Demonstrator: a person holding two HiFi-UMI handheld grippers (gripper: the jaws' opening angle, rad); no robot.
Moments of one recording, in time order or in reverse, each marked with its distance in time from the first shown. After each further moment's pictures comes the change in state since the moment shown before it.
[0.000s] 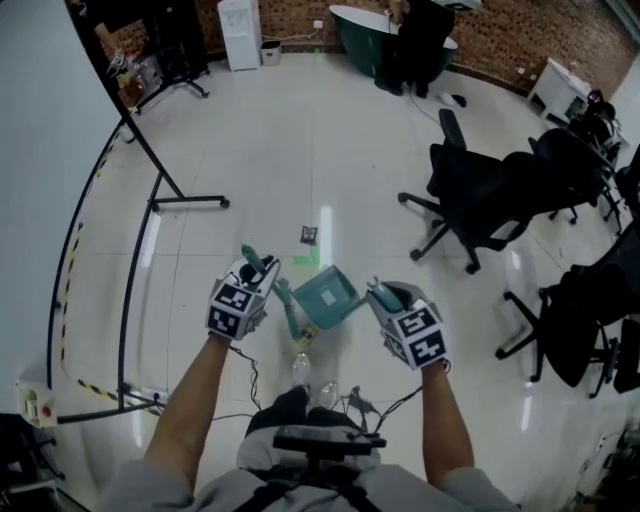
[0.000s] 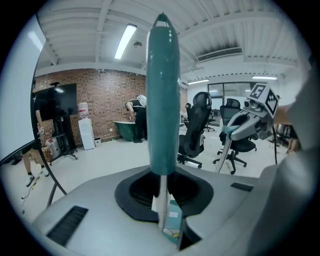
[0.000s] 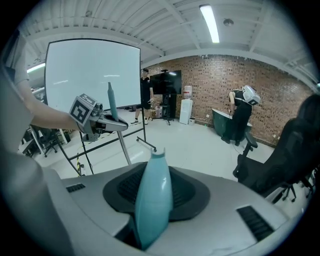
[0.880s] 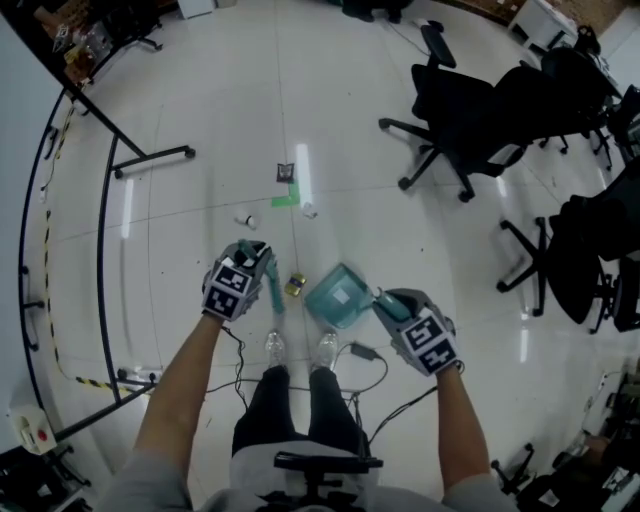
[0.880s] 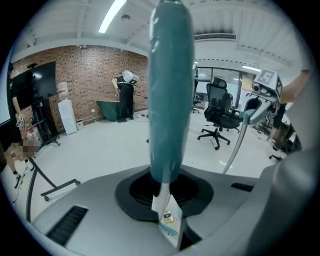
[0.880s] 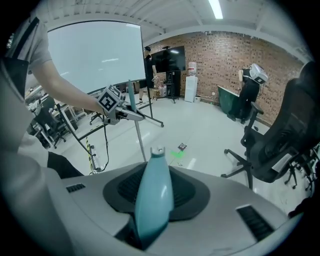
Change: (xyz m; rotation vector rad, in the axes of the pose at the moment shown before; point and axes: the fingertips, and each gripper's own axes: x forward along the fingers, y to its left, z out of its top) left arm 0.057 -0.044 -0.160 0.046 0.226 -0.164; right arm -0.003 0.053 -0.169 0.020 0.227 0.089
